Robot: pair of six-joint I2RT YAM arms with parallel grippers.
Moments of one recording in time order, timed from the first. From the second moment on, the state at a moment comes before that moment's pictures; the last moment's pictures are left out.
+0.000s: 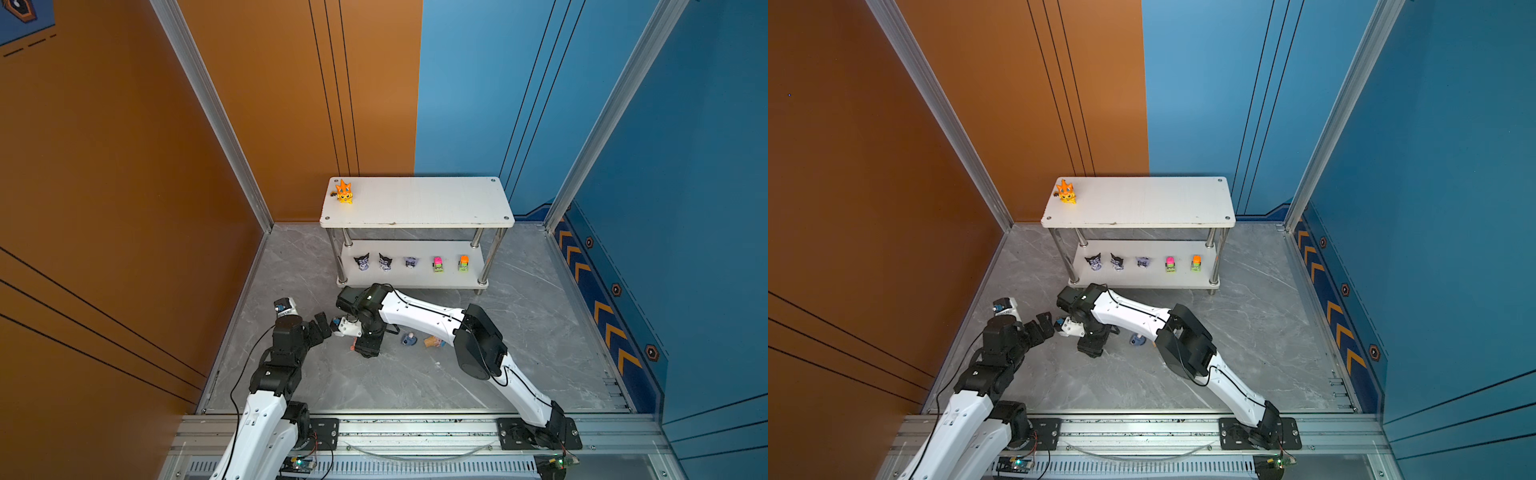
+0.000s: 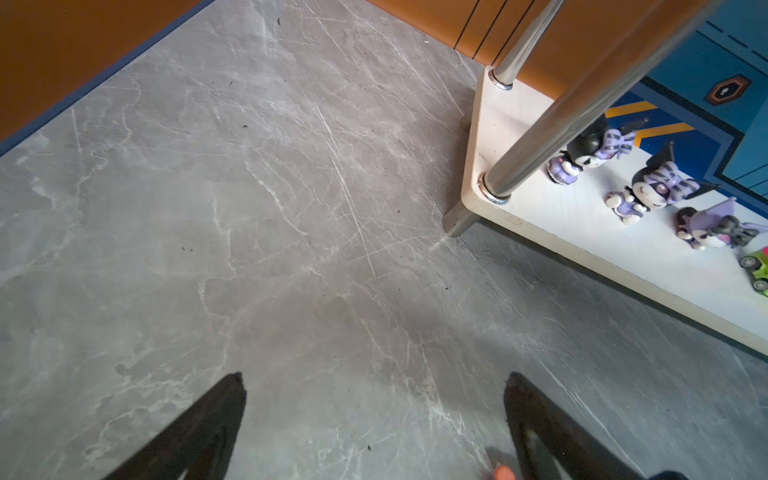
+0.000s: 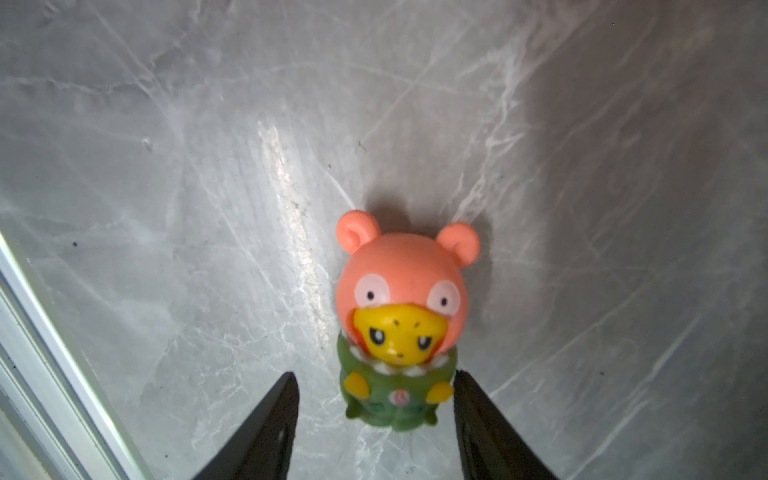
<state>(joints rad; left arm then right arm) -0.08 0.61 0.33 -0.30 -0.13 -0.47 1.07 2.41 2.17 -1.21 -0.13 -0.30</state>
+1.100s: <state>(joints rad) -0.07 0.58 0.33 -0.31 -0.13 -0.47 1.05 2.60 2.47 -1.33 -0.15 -0.32</state>
